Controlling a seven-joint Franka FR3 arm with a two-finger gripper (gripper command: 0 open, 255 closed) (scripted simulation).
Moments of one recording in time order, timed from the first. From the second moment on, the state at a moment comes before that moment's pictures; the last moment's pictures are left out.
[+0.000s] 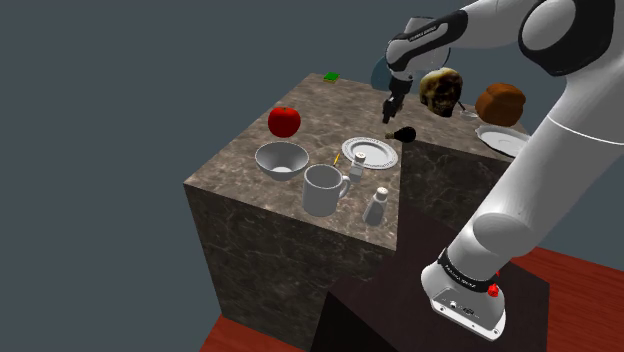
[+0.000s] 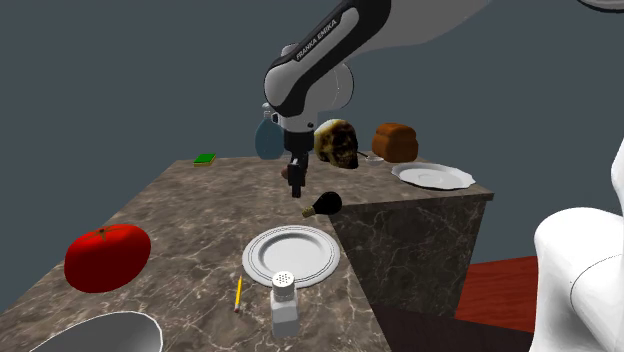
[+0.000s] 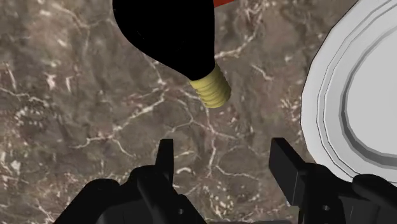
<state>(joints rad) -0.12 0.01 -0.53 -2.10 -0.01 2.17 -0.71</state>
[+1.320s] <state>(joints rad) -0.19 -0.06 -0.65 -2.35 0.04 2.42 -0.99</state>
